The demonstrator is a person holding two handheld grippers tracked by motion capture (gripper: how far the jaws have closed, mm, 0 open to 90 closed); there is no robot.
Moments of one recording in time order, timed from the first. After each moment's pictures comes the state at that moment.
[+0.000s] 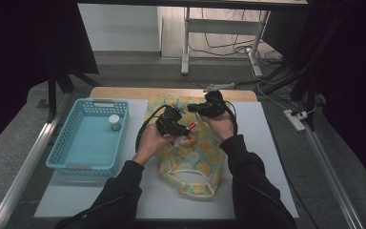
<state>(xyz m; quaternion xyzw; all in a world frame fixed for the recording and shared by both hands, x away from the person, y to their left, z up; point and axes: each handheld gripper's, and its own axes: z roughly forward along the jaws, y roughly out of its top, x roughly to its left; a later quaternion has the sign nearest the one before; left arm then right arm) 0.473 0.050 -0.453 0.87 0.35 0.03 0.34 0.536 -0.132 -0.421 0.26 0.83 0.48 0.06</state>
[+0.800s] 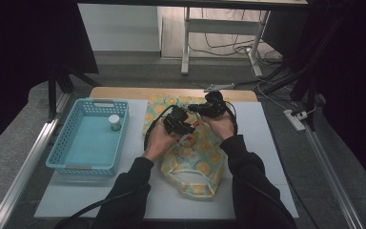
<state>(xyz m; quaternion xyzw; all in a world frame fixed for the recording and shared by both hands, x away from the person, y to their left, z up) 0.496 0.032 -0.476 0.87 0.35 0.06 0.34 0.541 -0.134 -0.427 0.27 0.83 0.48 0.06</state>
